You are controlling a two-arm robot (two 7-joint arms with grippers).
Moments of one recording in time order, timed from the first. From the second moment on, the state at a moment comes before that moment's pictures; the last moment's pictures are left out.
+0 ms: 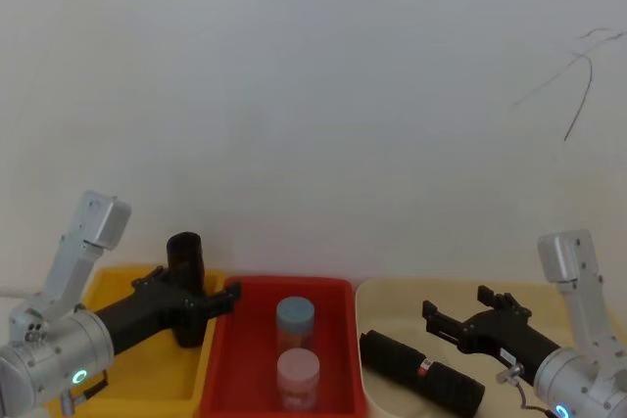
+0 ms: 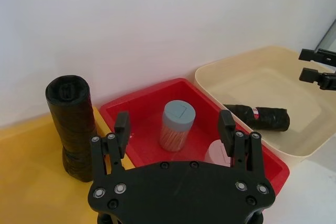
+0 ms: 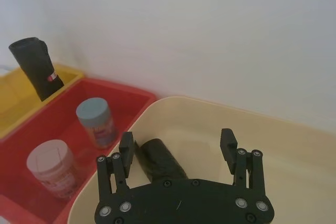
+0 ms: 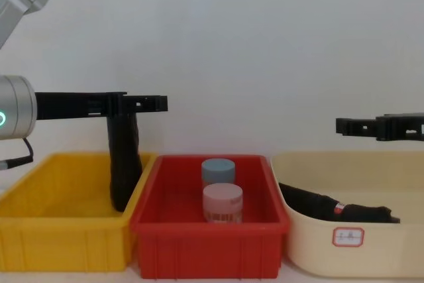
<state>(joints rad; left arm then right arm) -0.48 0.47 0.43 -1.44 -0.67 0.28 -0.36 0.37 0.42 -0.36 -1.47 0.49 0.29 0.19</state>
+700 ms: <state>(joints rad) -0.48 0.47 0.43 -1.43 -0.67 0.28 -0.36 0.43 0.43 -0.44 -1.48 0.49 0.35 0.34</state>
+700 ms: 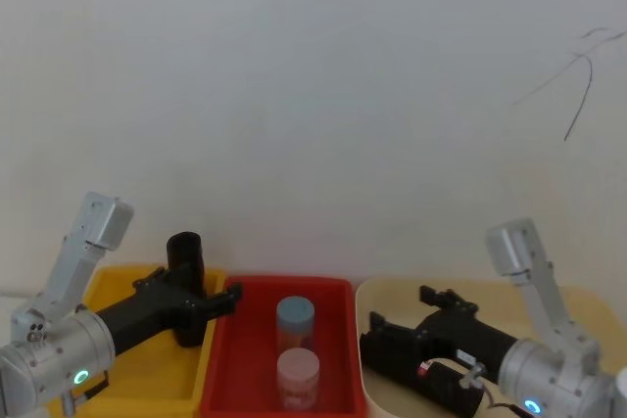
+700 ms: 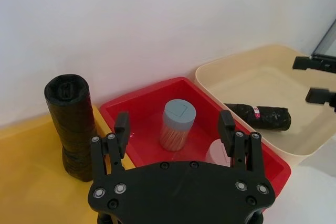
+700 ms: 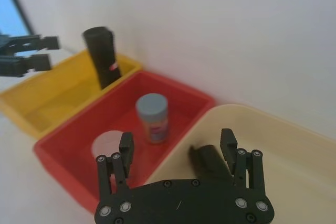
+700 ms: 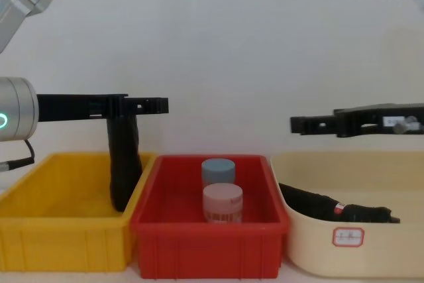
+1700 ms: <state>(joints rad) -0.48 0.47 0.43 -1.43 -0.66 0.28 -0.36 0.63 0.37 -0.64 -1.35 0.39 0.50 0.46</state>
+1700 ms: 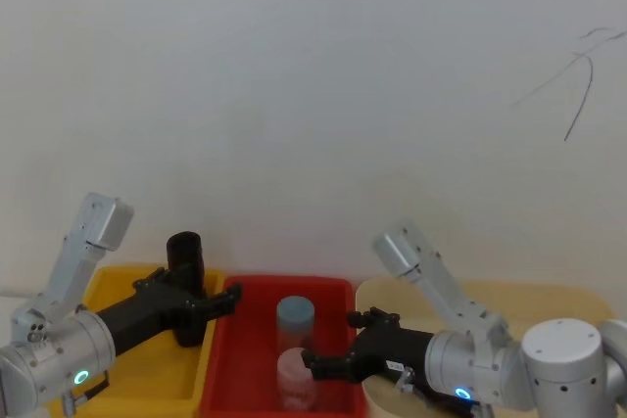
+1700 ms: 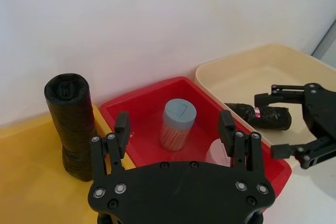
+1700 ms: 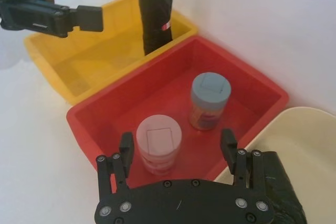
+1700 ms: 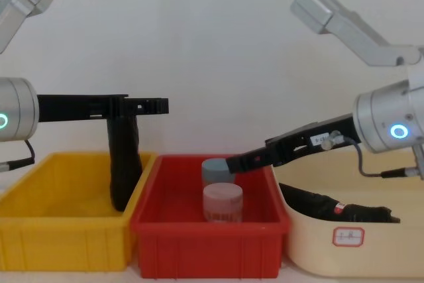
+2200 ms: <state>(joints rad) -0.48 0.47 0.43 -1.43 -0.66 0.28 -0.36 0.68 0.35 -0.71 -1.32 0.32 0.51 0.50</state>
